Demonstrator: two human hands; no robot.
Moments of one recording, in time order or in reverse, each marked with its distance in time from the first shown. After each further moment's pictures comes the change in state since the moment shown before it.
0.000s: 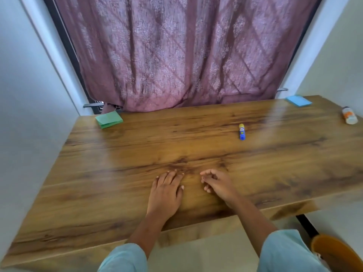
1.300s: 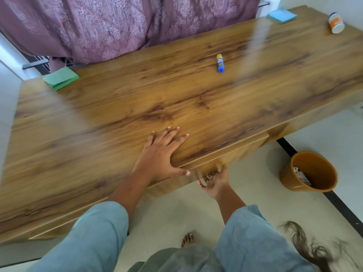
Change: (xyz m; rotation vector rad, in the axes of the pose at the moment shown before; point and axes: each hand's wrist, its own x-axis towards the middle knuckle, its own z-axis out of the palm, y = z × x) left_hand -0.019 0.013 -0.002 0.075 -0.252 0.446; right_hand -0.054 0.163 0.041 1.264 0.393 0.681
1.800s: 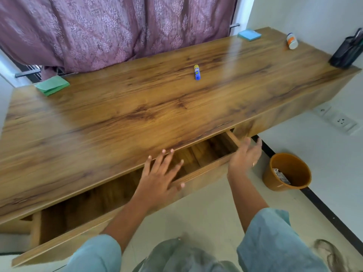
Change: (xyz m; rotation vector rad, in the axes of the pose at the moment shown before) left_hand -0.066 0.078 0.034 0.026 -0.031 0.015; right_hand -0.102 -0.079 -0.034 -0.377 0.497 -1.071
